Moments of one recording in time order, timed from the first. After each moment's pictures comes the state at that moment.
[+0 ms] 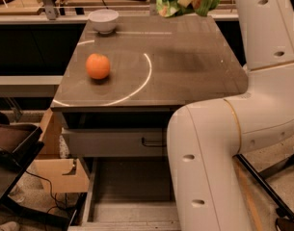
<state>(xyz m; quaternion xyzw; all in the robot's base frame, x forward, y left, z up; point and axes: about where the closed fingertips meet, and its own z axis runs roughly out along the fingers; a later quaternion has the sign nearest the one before) 0.793 -0.145 1.046 -0.50 0.77 -0.14 0.37</state>
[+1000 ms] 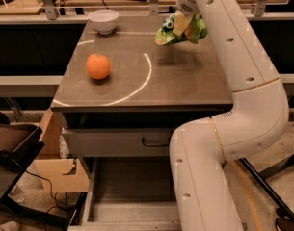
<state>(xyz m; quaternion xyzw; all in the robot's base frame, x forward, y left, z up) 0.809 -0.143 0.957 -0.47 0.81 -0.18 0.31</state>
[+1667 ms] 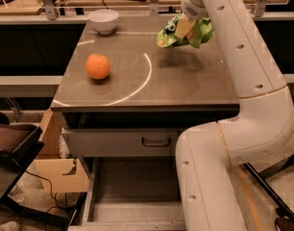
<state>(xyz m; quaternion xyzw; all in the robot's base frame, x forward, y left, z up) 0.800 -0.150 0.948 -0.46 0.81 -0.15 0.32</state>
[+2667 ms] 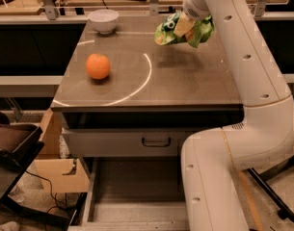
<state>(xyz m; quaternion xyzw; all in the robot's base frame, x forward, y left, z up) 0.799 -0.152 0.957 -0.45 0.80 -0.15 0.37</state>
